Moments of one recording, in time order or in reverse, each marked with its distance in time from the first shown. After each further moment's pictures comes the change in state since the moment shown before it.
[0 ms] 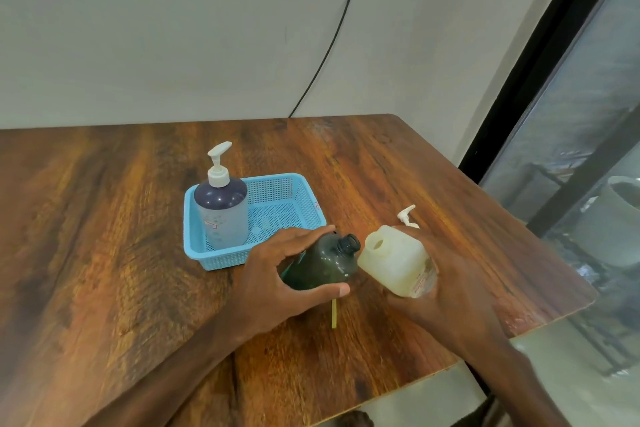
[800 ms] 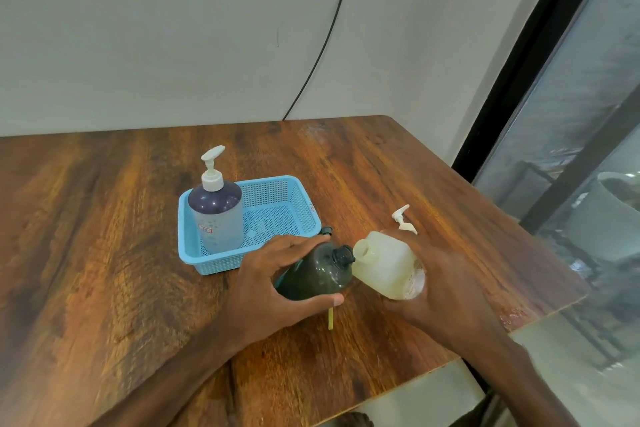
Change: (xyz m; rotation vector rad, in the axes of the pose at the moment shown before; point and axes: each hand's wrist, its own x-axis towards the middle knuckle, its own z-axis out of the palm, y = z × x) left_hand -0.006 -0.006 0.000 0.034 -0.009 0.068; right_hand 0.005 0.001 -0.002 -0.024 -0.096 0.032
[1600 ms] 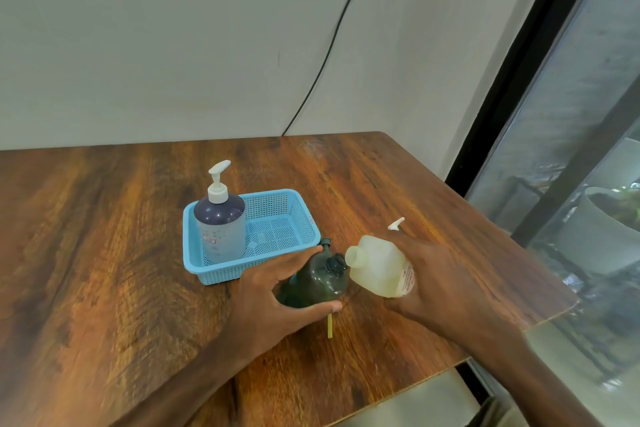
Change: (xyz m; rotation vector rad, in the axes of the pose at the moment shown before) left_hand -0.008 -0.001 0.006 -0.072 0.094 -0.017; right_hand 0.016 -0.024 -0.022 -0.140 -0.075 -0.072
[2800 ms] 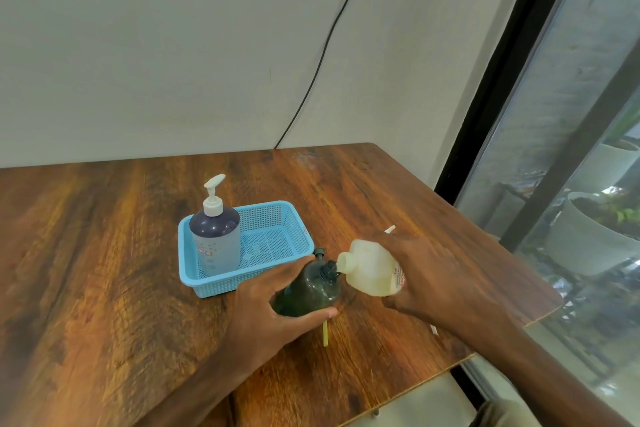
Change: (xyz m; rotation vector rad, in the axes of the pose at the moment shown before) left_hand -0.003 -0.004 0.005 -0.021 0.008 -0.031; right_hand 0.011 -0.009 -0.020 -0.146 -0.032 -0.084
